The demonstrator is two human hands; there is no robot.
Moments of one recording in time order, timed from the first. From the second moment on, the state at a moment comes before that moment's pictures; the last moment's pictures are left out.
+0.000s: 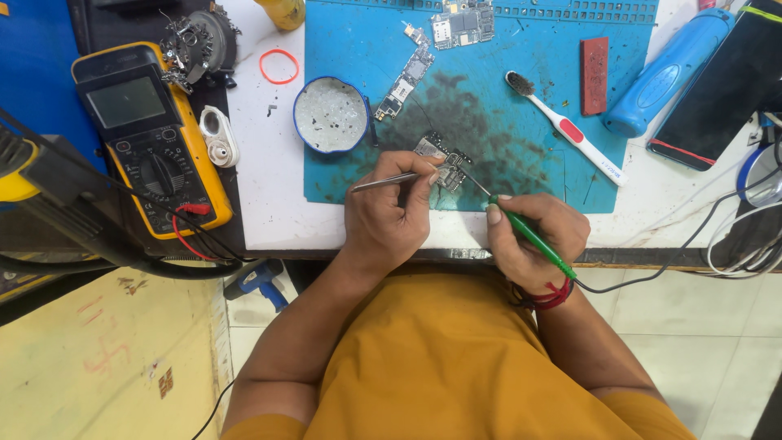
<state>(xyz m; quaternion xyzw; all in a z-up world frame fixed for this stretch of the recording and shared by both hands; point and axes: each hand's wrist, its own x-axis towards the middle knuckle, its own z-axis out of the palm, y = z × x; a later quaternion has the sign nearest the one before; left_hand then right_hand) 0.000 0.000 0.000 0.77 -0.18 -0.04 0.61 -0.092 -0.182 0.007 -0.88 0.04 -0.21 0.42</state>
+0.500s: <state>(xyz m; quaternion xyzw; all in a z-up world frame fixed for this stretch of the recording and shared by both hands) 0.000 0.000 -0.001 0.77 -0.18 -0.04 0.61 -0.092 -0.182 0.006 -0.88 0.04 -0.21 0.42</state>
